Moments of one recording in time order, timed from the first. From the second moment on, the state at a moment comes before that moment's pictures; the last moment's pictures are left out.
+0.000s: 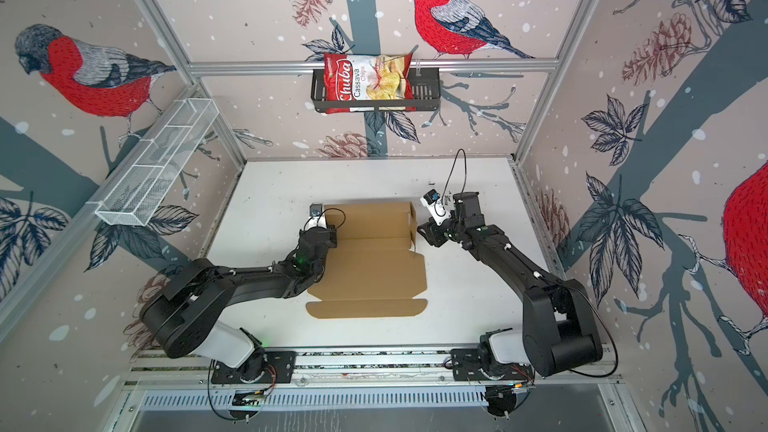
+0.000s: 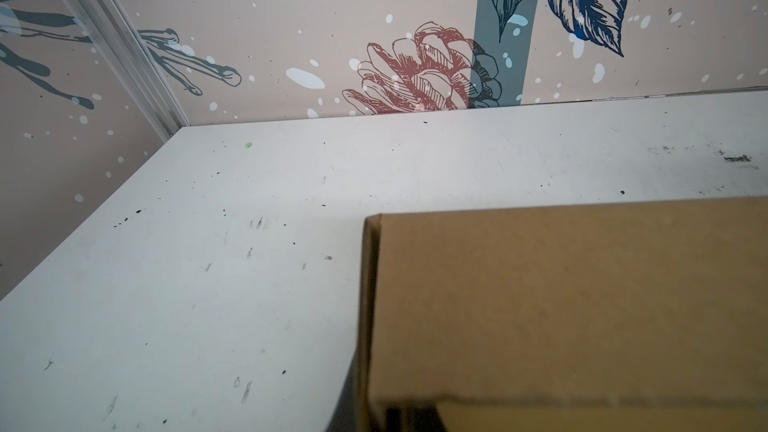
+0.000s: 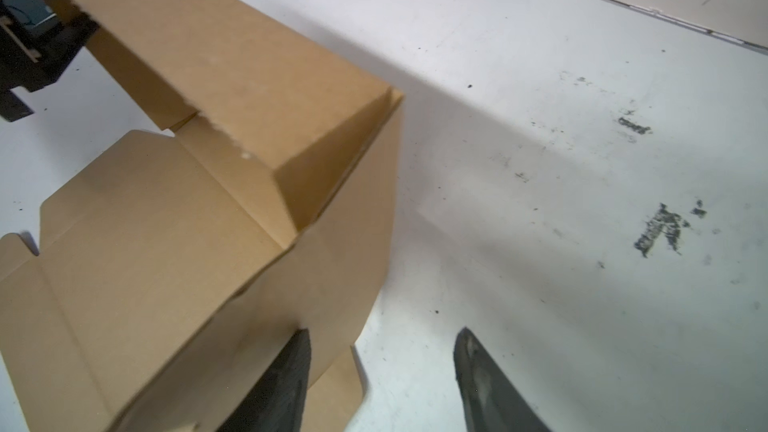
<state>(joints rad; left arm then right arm) -0.65 1.53 0.53 0.64 -0.68 -0.16 0.31 1.35 0.79 -0.20 -0.45 -0.29</state>
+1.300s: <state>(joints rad) -0.65 1.55 0.54 0.64 -0.65 -0.17 0.41 1.66 0.77 0.46 -0.35 -0.21</state>
